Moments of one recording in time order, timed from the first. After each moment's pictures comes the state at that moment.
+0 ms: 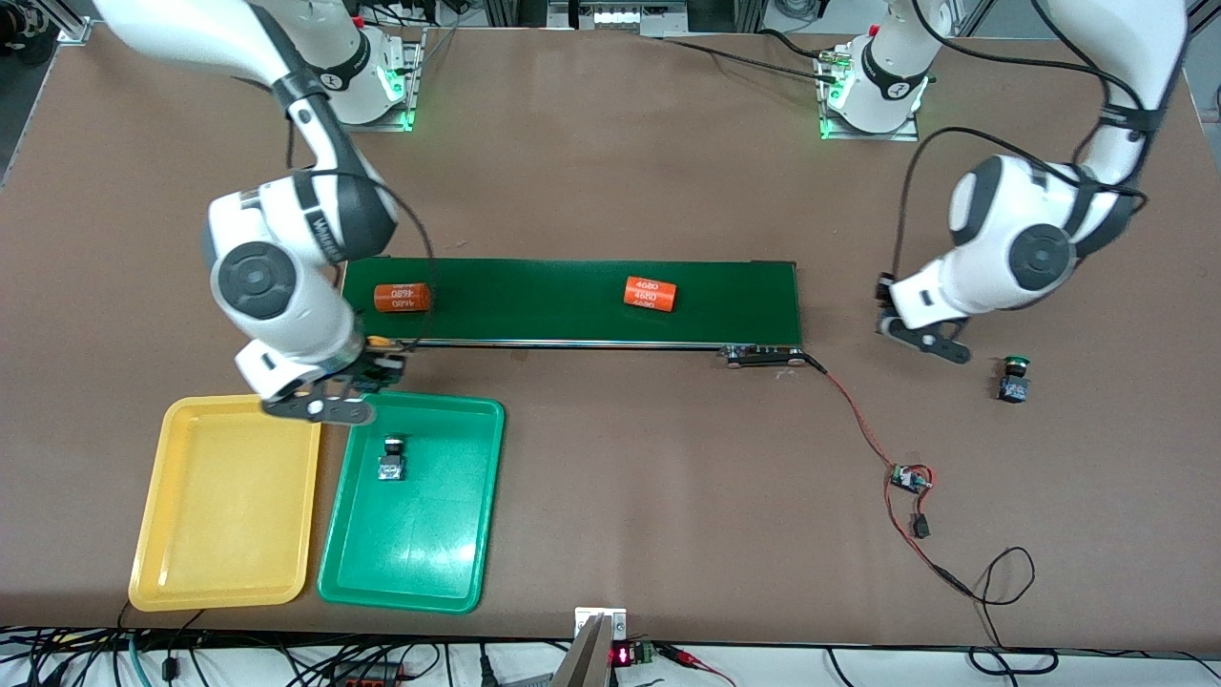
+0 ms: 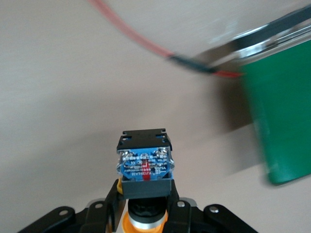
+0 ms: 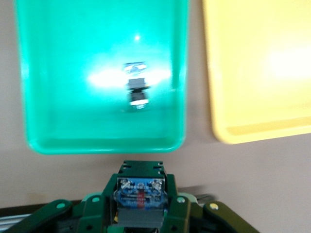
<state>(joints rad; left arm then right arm) 0.29 0.24 -0.47 -2.18 0.04 2.17 0.13 0.16 0.48 0.14 -1.58 -0.21 2.02 0.44</state>
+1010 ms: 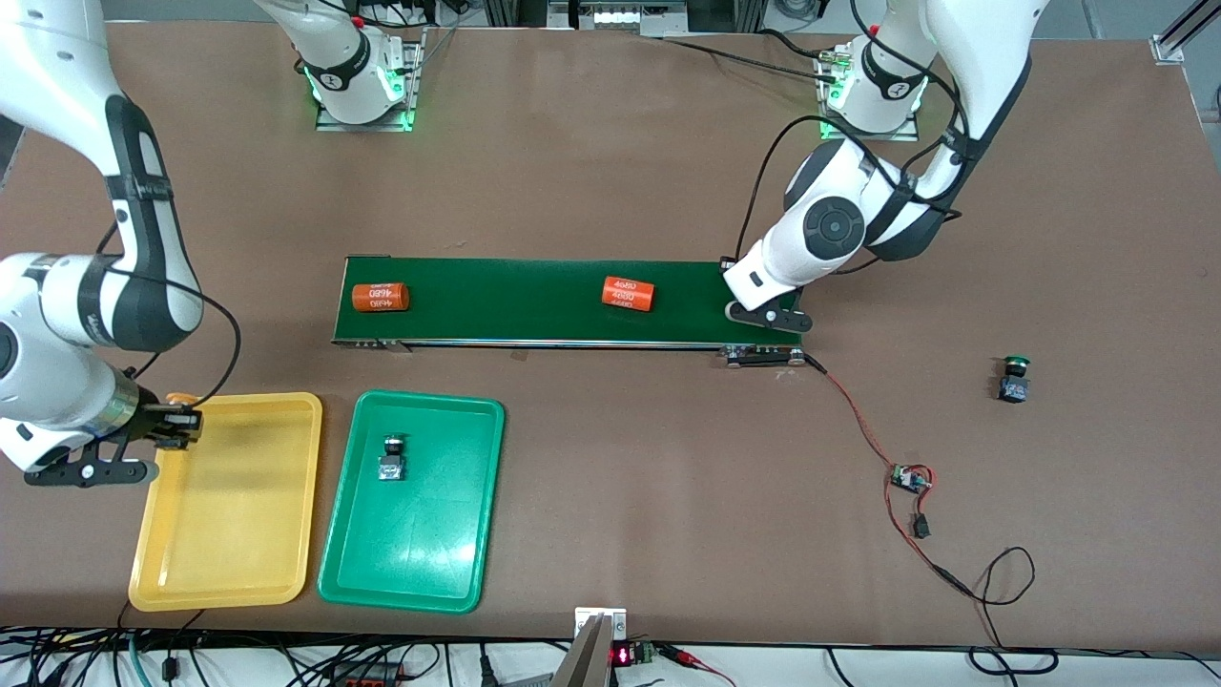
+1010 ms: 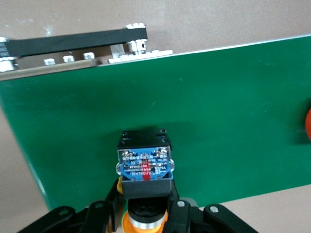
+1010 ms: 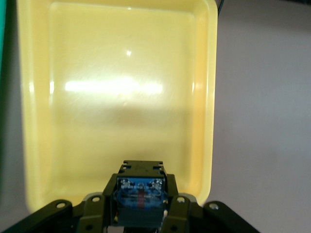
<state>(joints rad) 0.04 0.39 -0.56 -2.10 -0.01 2.26 -0.37 -0.09 0.66 0.00 -1.43 -0.20 2.20 -0.07</state>
